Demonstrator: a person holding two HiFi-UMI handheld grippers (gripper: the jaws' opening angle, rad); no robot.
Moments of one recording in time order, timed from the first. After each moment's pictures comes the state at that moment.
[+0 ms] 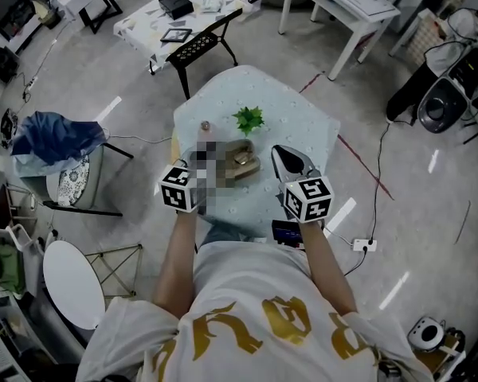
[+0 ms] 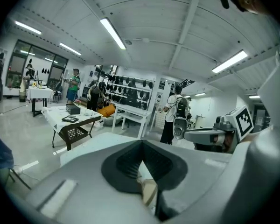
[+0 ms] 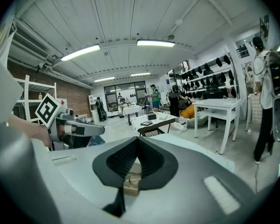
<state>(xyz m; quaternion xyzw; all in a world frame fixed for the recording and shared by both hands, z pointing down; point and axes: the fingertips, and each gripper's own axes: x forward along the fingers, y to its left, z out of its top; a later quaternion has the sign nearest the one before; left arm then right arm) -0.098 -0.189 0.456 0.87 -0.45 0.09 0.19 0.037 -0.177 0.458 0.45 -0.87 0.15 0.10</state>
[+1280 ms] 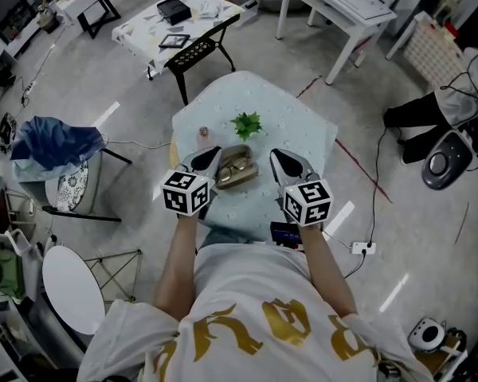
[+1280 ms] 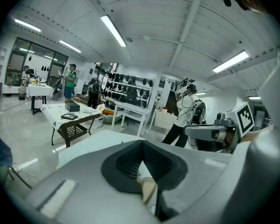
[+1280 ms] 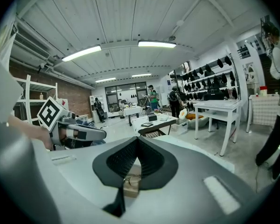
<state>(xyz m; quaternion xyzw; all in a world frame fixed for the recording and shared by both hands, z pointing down) -0.096 -0.188 0.465 0.87 -0.44 0.10 0.20 0.035 -0.176 0.453 0.45 -0.88 0.14 0.10</state>
